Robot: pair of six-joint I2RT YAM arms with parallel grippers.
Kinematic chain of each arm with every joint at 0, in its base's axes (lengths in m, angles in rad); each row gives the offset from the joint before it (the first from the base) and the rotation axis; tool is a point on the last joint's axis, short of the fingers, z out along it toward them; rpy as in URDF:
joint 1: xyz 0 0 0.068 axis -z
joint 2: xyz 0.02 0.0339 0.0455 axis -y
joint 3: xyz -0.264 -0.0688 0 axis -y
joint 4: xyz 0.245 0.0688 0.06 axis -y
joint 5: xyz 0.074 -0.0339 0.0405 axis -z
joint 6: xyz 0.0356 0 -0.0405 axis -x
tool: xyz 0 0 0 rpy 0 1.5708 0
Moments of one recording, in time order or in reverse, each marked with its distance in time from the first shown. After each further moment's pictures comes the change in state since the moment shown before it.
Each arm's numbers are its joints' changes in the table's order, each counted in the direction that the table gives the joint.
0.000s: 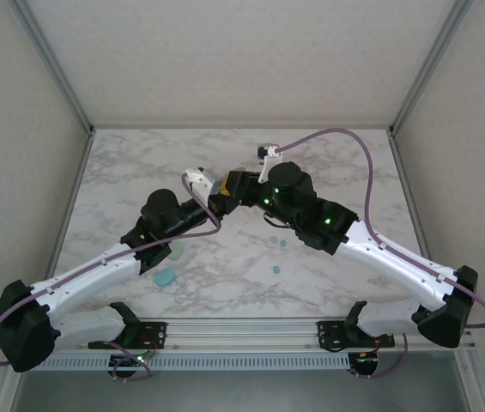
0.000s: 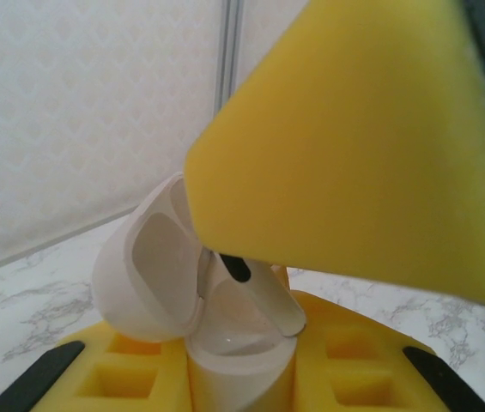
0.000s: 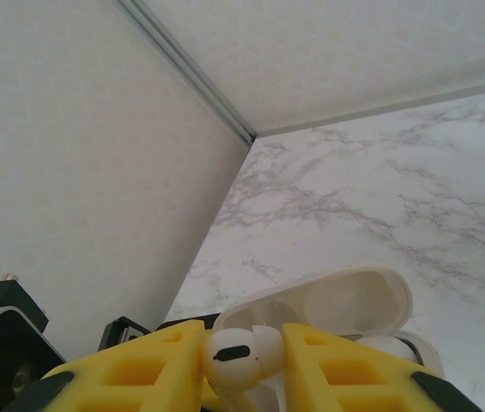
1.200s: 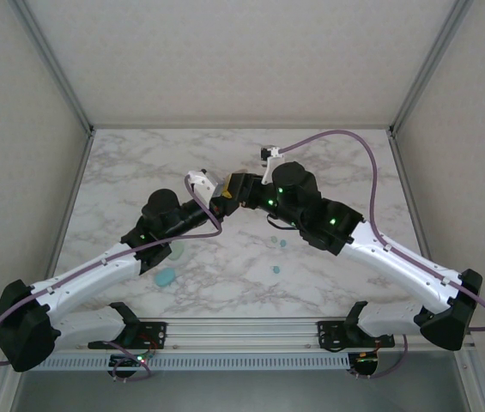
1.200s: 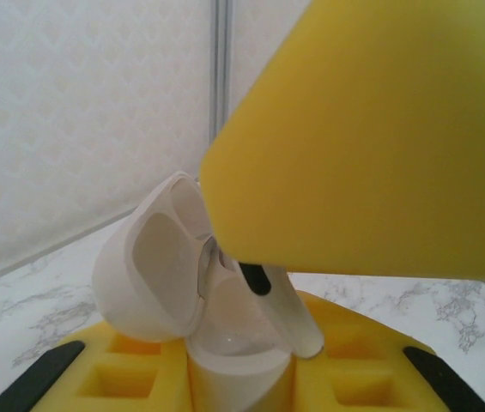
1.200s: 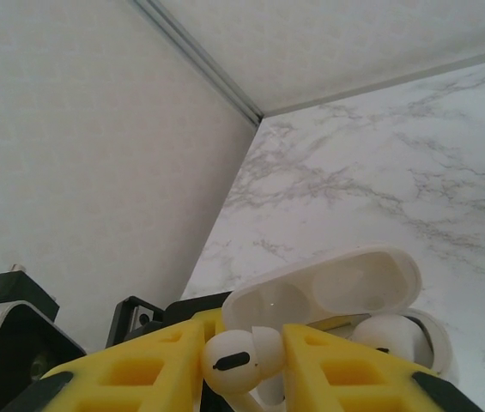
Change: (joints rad) left arm 0.001 -0.002 0.002 -0.018 0.018 -0.064; right arm 0.012 0.023 0.000 -0.058 -0.053 -0.053
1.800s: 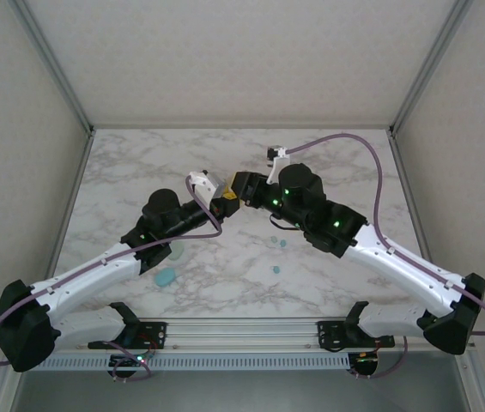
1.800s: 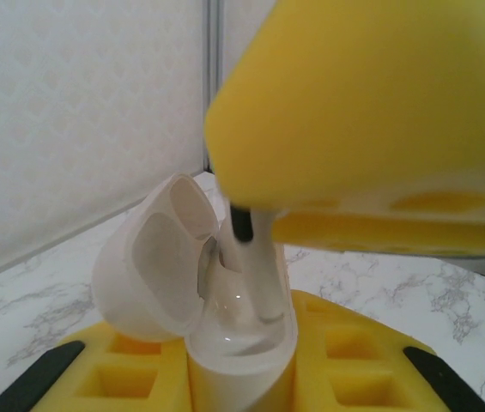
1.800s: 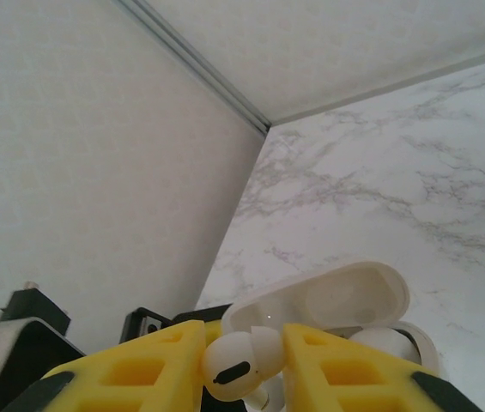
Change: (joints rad) left arm -0.001 0.000 0.000 -0.013 0.018 -0.009; right arm 0.017 0.028 -0.040 0.043 -0.019 -0.036
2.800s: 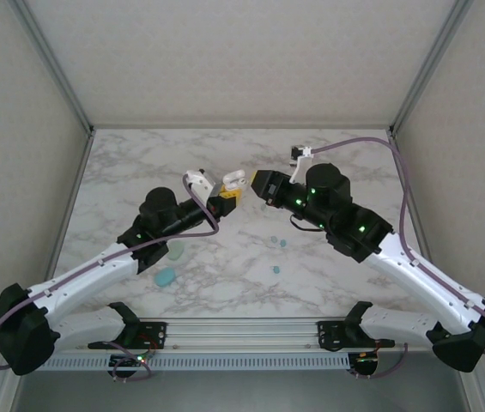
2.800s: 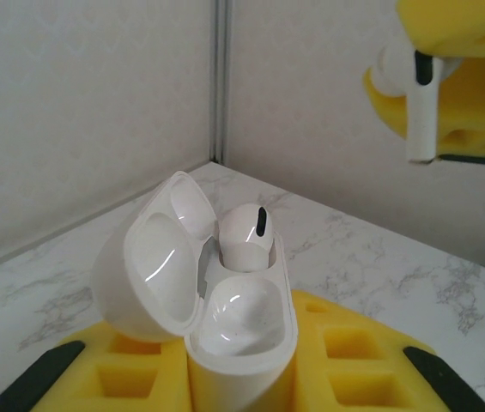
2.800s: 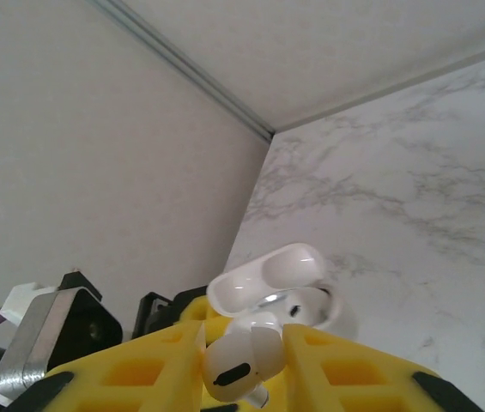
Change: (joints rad) left arm -0.025 0.013 0.000 -0.035 0.016 0.001; right arm 0.085 0.121 -0.041 -0.042 -0.092 -0.044
